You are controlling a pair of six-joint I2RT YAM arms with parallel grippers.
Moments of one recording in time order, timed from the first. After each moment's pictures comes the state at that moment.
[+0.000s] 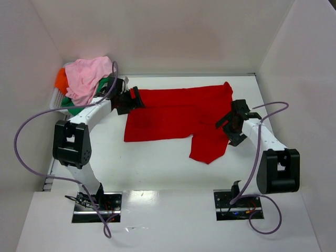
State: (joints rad) left arm -0.17 1.80 1.36 -0.43 0.24 -0.48; right arm 0.04 1.40 0.94 -0.70 0.09 0.95
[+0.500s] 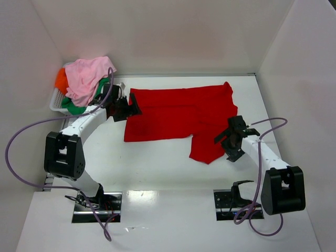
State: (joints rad) left arm -0.17 1.62 1.21 -0.44 0.22 -0.48; right arm 0.10 1.20 0.68 -0.70 0.11 1.04
